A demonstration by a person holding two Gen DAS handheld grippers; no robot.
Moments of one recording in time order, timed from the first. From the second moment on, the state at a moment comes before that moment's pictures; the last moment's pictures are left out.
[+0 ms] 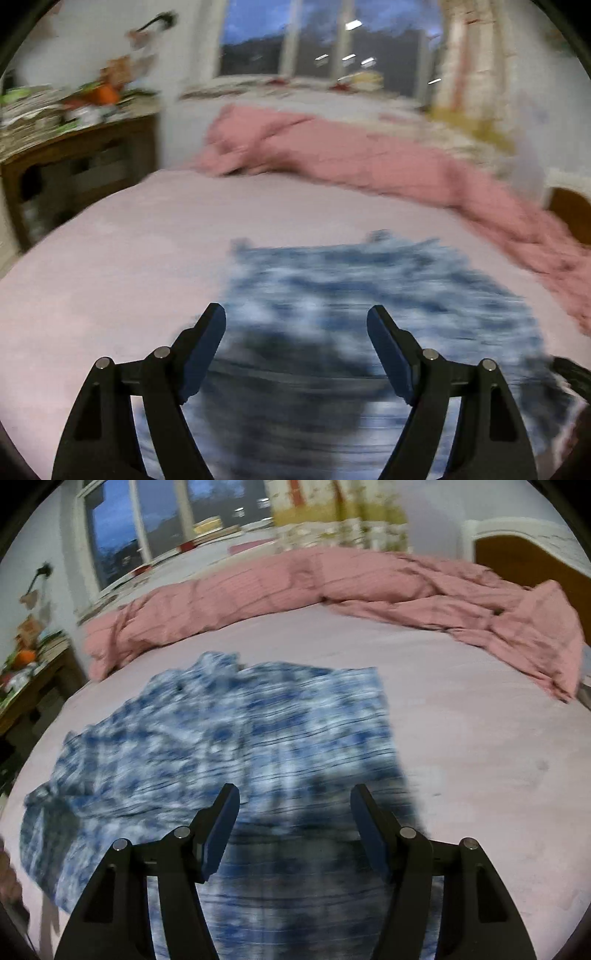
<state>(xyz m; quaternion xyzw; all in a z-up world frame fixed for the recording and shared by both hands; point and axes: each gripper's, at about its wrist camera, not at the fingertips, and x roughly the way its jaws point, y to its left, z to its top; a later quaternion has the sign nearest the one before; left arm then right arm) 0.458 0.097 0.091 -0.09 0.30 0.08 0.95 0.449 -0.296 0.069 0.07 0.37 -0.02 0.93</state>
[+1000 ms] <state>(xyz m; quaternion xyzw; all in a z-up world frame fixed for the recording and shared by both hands) 0.496 0.135 -0.003 -0.11 0.40 0.18 0.89 0.561 -0.242 0.042 0.01 0.37 0.00 0.93</state>
